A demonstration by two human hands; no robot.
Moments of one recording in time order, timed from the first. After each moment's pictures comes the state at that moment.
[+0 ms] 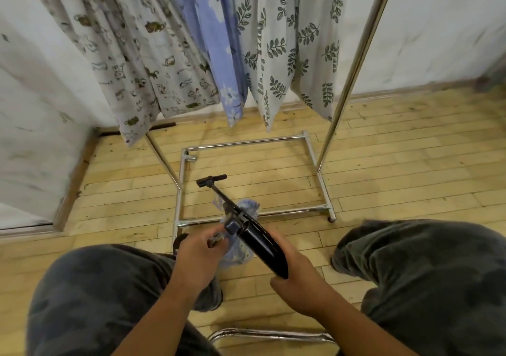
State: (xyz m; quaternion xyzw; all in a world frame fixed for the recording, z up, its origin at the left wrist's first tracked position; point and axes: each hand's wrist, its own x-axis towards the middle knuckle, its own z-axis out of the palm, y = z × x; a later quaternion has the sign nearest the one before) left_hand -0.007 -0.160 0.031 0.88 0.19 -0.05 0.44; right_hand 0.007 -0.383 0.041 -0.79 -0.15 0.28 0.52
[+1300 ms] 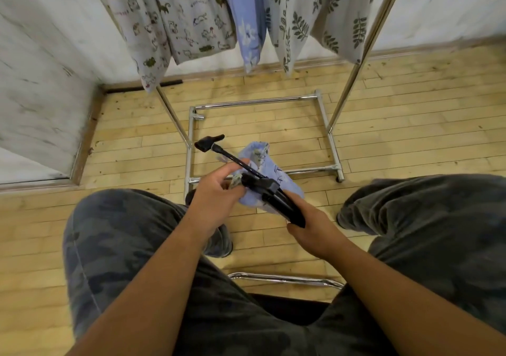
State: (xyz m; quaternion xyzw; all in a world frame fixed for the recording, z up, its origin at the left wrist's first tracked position) left_hand -0.011 -0.163 0.057 0.77 0.18 -0.07 0.61; right_hand 0.000 -0.393 0.001 -0.85 -0.12 0.27 0.44
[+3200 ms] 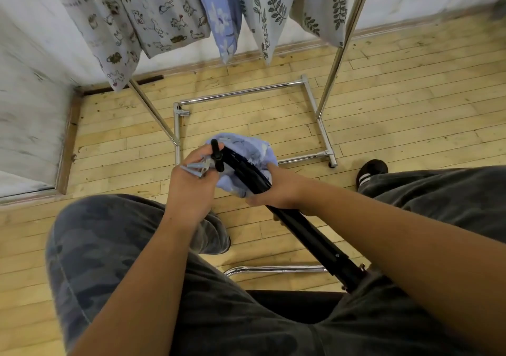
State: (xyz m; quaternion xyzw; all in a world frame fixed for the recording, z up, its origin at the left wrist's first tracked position) left_hand 0.000 -0.153 0.070 0.81 0.16 0.02 0.56; right_hand 0.054 -0.345 0.059 -0.77 -0.04 0.45 0.45
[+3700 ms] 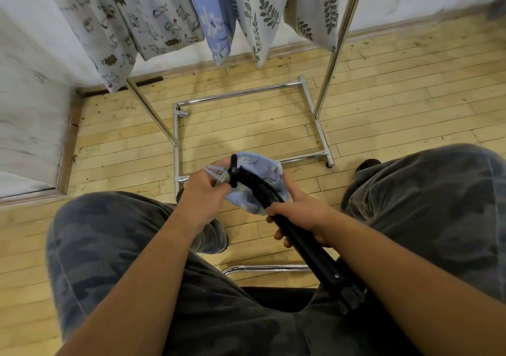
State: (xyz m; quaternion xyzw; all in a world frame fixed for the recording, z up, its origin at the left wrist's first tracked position) left_hand -0.008 -0.170 0.066 0.82 0.11 -0.09 0.55; right_hand 0.007 -0.387 0.047 -0.63 0.12 0.46 0.61
